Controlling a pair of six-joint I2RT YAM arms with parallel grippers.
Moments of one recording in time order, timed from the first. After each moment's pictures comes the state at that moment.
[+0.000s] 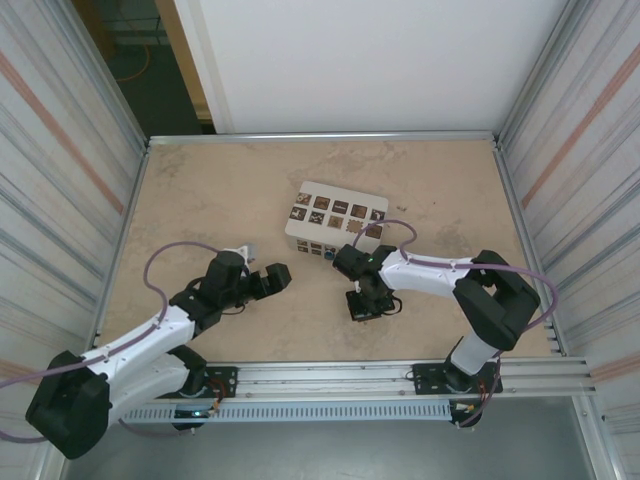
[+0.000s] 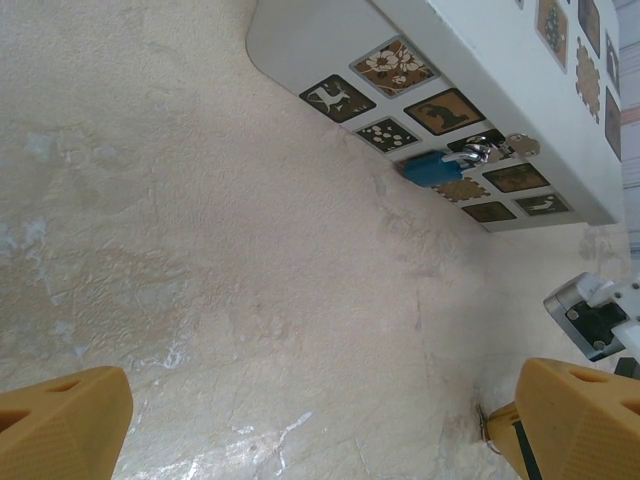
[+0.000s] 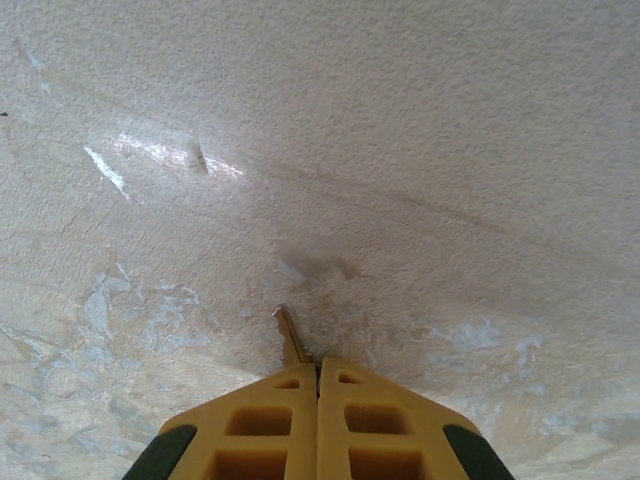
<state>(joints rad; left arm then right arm) -0.59 0.94 0.37 -0.10 0.15 -0.84 0.87 1.62 0.89 -0.82 -0.11 0.64</state>
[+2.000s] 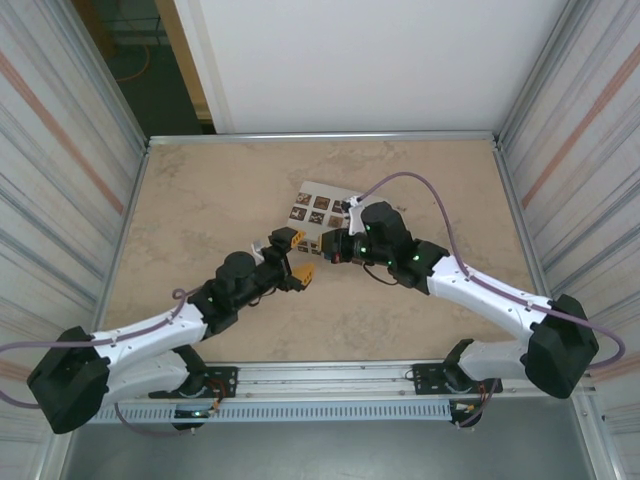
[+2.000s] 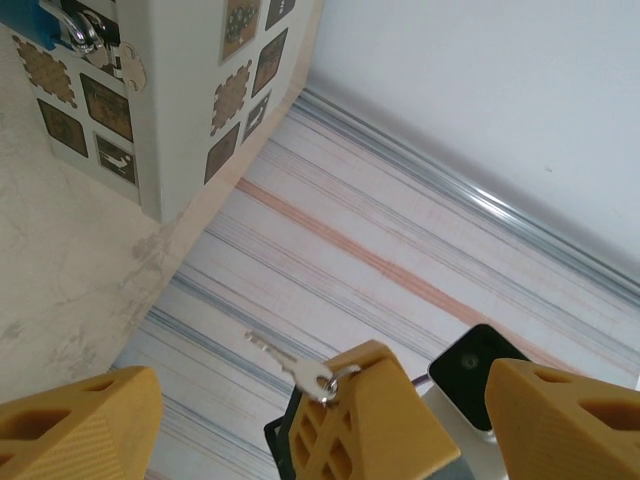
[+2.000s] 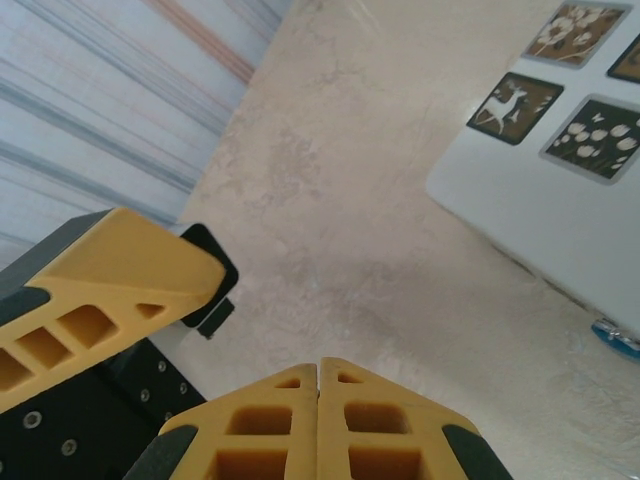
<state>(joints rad) -0.83 1.05 0.41 0.47 0.00 -2.05 0.81 1.26 0.89 -0.10 -0.21 0.67</state>
